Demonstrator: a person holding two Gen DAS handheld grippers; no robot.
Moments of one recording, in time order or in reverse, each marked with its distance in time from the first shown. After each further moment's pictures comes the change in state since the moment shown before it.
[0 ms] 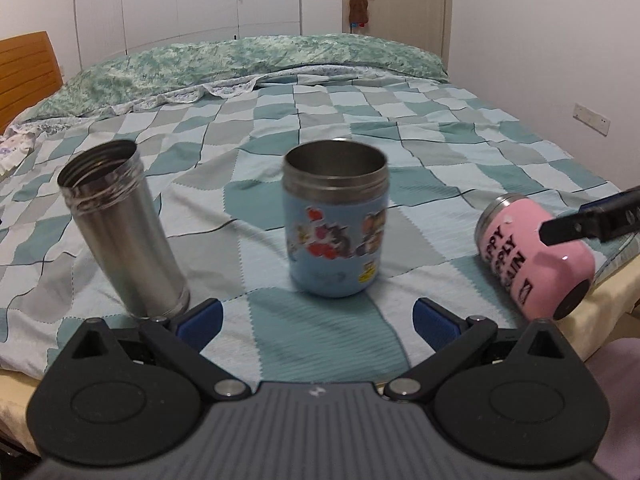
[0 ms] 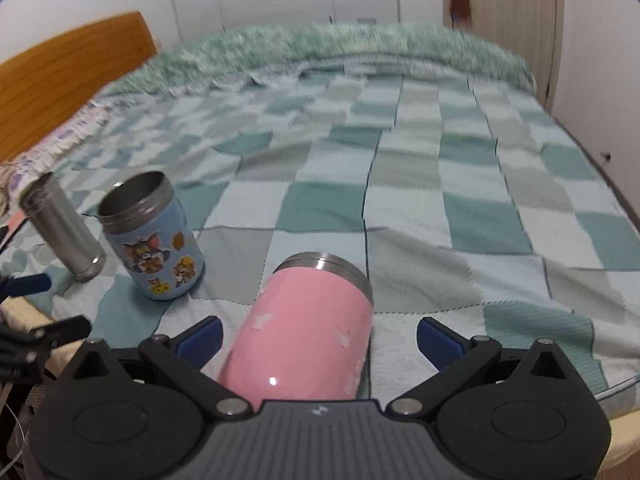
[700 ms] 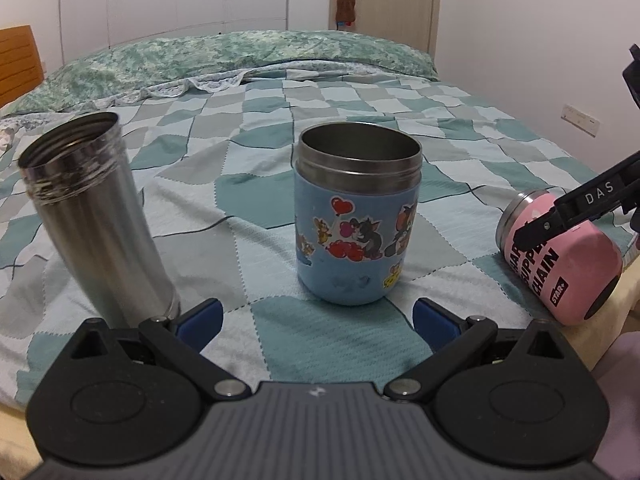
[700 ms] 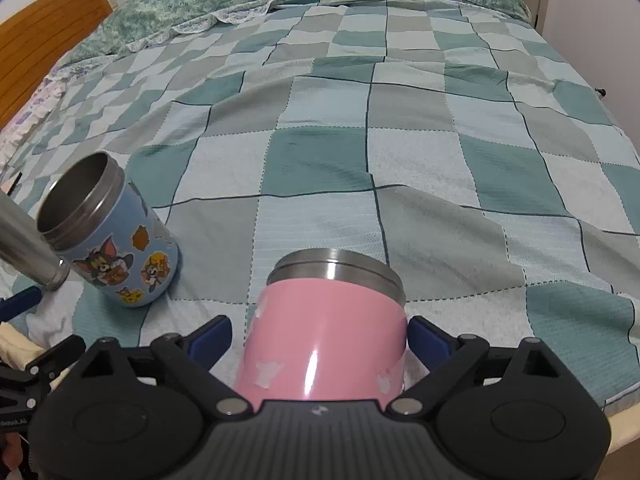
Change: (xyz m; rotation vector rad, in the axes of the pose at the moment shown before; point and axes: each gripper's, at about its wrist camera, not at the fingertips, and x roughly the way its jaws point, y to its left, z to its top) left arm 0.039 0.022 -0.001 0.010 -0.007 -0.069; right arm 0.059 0.011 0.028 0.088 0.208 -0.041
